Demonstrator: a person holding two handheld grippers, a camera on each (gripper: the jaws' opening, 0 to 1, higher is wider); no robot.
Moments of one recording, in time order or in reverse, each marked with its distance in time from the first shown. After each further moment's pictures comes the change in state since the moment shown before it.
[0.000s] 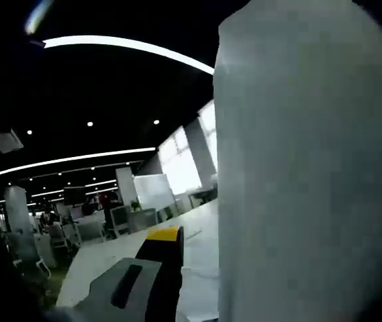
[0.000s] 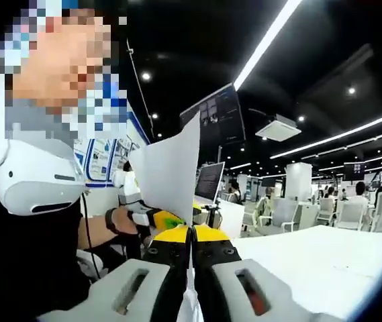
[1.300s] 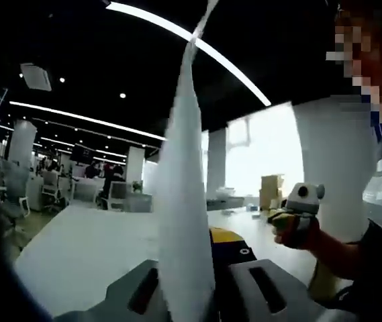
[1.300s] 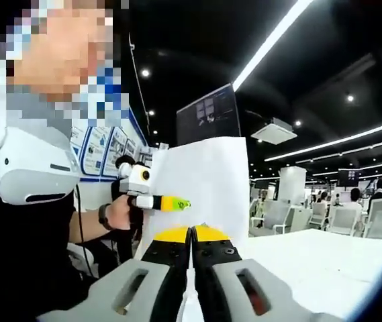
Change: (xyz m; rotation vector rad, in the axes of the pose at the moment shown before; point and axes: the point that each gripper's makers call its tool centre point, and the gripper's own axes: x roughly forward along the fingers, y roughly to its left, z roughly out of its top) left arm -0.016 0.036 0.001 -0.388 -0.080 0.109; right arm -0.002 -0.008 -0.006 -0.046 0.009 -0.045
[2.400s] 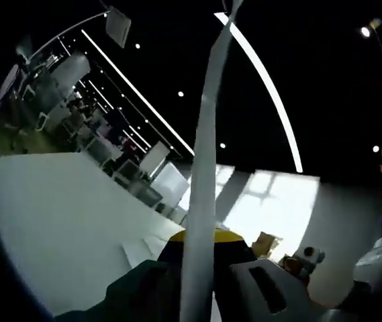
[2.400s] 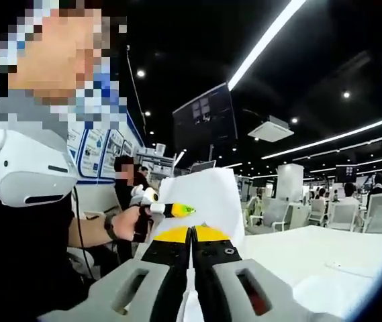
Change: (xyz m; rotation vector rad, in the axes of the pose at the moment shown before) left arm -0.019 0.073 -0.025 -0.502 -0.177 0.124; right arm -0.006 -0.006 -0.003 0.027 0.000 -0.015
